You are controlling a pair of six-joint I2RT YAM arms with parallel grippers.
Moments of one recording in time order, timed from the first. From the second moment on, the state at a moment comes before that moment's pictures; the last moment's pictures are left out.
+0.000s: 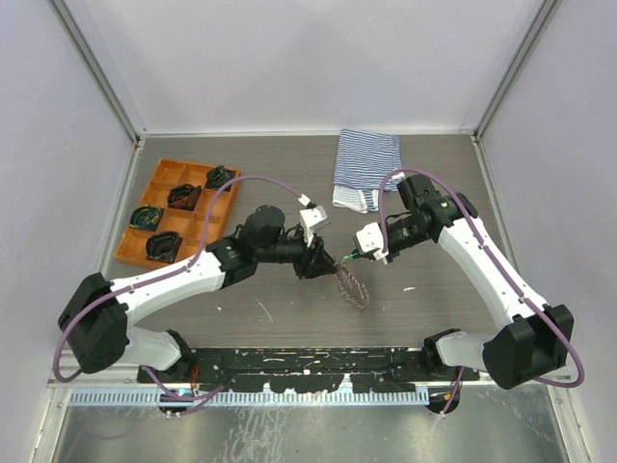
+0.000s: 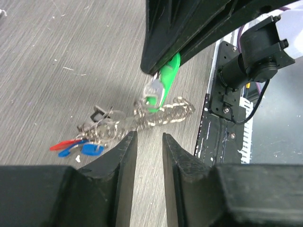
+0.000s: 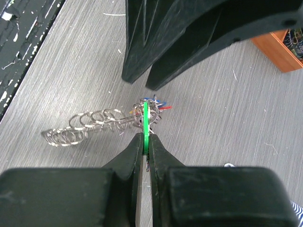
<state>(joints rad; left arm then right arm) -0.88 1.38 0.92 0.06 0.50 -0.14 0.32 1.26 1.16 -1.13 -0.96 -1.64</state>
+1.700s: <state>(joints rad) -0.95 1.45 0.88 0.27 0.36 0.07 0.33 1.28 1.15 -1.13 -0.96 -1.59</state>
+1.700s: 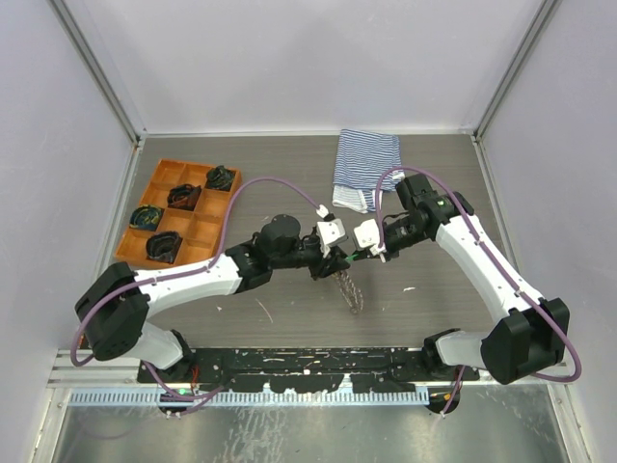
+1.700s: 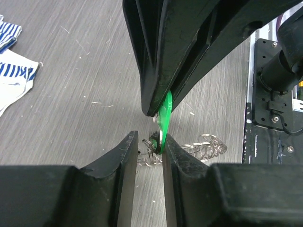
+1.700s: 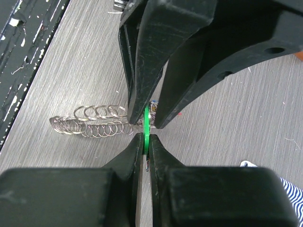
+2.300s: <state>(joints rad) -0.96 1.46 0.89 0.30 0.38 0.04 0.33 1.28 1.15 -1.13 -0.96 -1.58</state>
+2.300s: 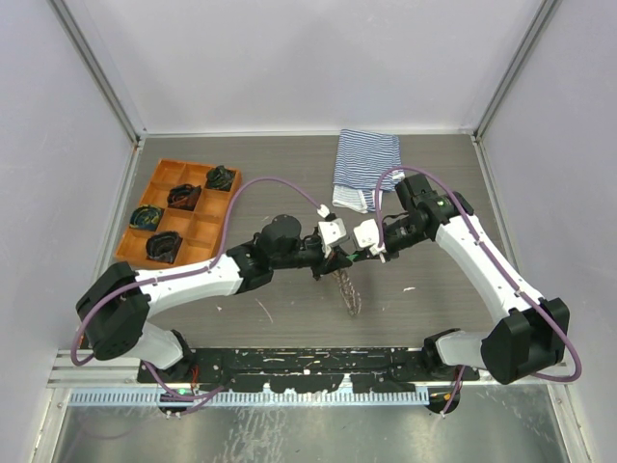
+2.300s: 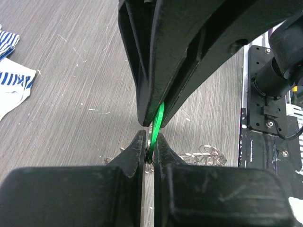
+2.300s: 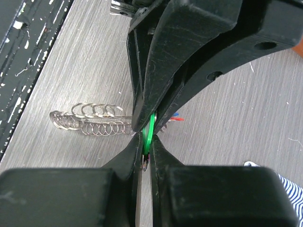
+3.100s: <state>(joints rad) -0.95 1.42 0.83 0.32 0.37 0.06 0.32 1.29 1.15 -1.09 -1.03 -1.46</state>
